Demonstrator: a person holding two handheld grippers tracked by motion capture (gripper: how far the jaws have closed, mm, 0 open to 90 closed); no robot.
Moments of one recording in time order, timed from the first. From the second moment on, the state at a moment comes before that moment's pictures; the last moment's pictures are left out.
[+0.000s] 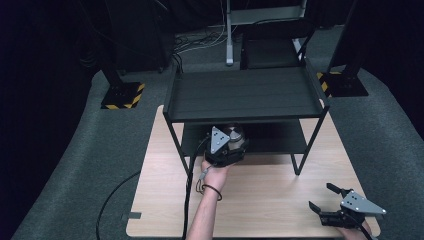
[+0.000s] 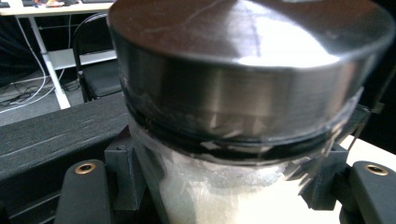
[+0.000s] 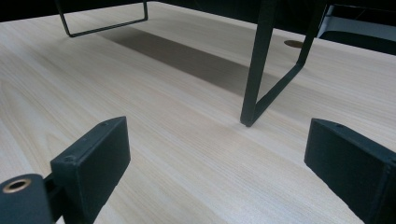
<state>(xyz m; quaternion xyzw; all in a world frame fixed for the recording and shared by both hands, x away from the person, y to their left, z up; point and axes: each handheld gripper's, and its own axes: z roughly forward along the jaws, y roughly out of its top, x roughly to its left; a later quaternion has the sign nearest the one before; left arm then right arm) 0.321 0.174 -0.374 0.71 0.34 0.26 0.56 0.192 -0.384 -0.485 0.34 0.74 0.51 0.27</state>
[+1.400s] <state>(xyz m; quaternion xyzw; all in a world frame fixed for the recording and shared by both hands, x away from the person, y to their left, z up) 0.207 0.270 -0.444 0.73 0.31 0.29 0.54 0.191 -0.381 -0.484 0.34 0.74 0.51 0.28</state>
